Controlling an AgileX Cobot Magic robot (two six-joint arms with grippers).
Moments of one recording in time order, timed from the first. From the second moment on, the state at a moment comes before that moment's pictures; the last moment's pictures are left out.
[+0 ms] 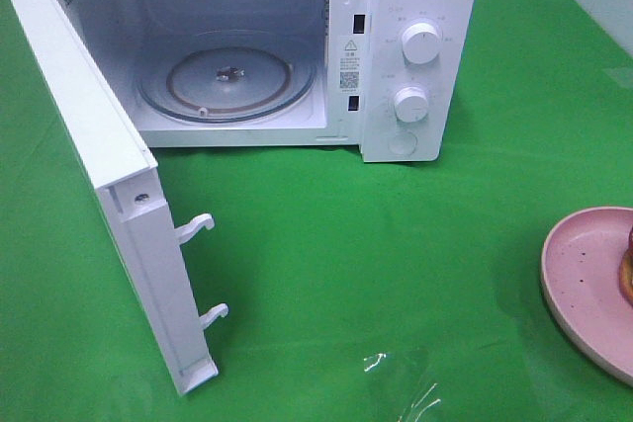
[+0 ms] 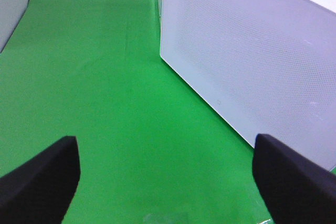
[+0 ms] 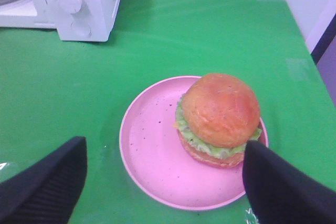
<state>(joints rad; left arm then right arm) -0.06 0.00 -0.51 -0.06 1.04 0.00 0.03 0.05 -0.51 -0.05 1.00 0.03</state>
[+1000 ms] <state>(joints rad) -0.06 0.00 -0.51 -0.06 1.04 0.00 0.00 0.00 -0.51 -0.05 1.00 0.03</state>
